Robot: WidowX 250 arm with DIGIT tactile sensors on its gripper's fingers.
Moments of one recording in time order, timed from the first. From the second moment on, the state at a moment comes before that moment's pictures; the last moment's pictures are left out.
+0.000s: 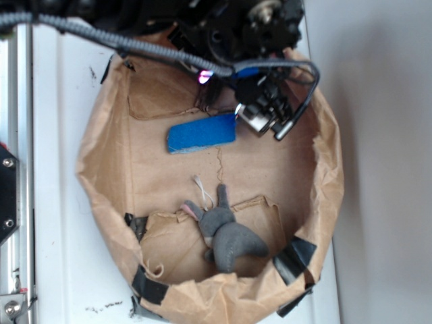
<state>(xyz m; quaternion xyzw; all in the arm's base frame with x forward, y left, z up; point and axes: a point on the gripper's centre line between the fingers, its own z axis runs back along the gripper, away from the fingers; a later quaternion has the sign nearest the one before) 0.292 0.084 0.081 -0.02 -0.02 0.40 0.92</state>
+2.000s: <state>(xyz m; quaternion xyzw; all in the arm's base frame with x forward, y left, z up) 0.303 0.068 0.021 0.10 -0.05 0.41 0.90</state>
